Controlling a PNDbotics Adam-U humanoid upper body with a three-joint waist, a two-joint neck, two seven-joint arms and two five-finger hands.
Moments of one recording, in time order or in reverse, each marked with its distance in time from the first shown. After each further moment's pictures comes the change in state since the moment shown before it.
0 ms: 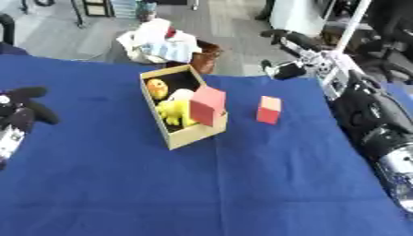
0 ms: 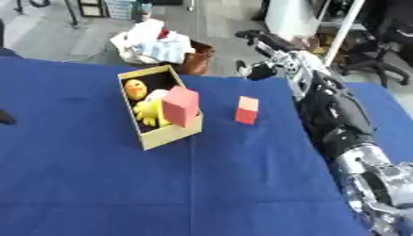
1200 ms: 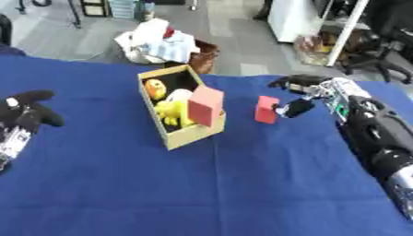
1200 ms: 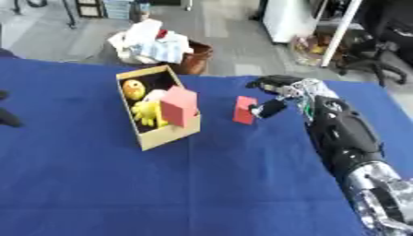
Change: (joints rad) left arm 0.010 0.000 0.006 0.012 -0.011 0.000 -0.009; right arm 0.052 0.011 0.035 0.029 0.145 -0.057 0.127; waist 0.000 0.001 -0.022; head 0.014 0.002
